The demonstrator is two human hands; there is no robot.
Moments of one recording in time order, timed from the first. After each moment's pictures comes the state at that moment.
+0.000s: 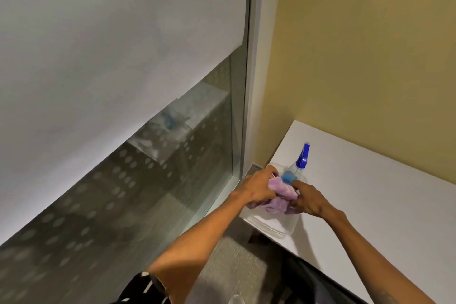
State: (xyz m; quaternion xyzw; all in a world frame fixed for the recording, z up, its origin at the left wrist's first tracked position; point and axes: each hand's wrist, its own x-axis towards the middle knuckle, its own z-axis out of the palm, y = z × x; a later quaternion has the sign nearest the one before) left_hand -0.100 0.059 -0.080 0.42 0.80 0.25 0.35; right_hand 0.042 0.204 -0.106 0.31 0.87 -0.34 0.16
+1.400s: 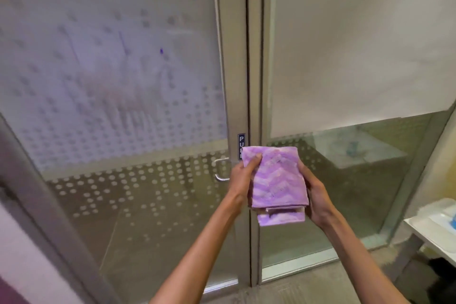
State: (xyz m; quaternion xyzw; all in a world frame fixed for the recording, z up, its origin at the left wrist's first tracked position) left_hand 0.333 -0.709 0.155 -0.04 0.63 0.78 -0.02; right_hand 0.325 -0.516 0.121 -0.09 0.49 -0.86 0.15
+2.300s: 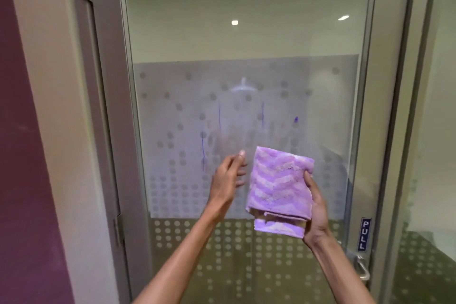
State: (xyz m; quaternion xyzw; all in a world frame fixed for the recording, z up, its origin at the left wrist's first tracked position) left_hand 0.352 -1.079 0.319 -0.01 0.70 0.65 -0.29; right_hand 0.284 -0.900 0.263 -0.25 0.29 -0.89 0.24
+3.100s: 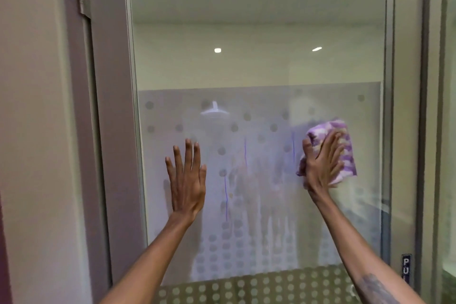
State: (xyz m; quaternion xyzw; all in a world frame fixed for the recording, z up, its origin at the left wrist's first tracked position) left_hand 0.236 -1.325 0.344 -0.04 0.82 0.05 -0.57; right_hand 0.149 -1.018 0.387 -0.03 0.70 -0.59 -0.41
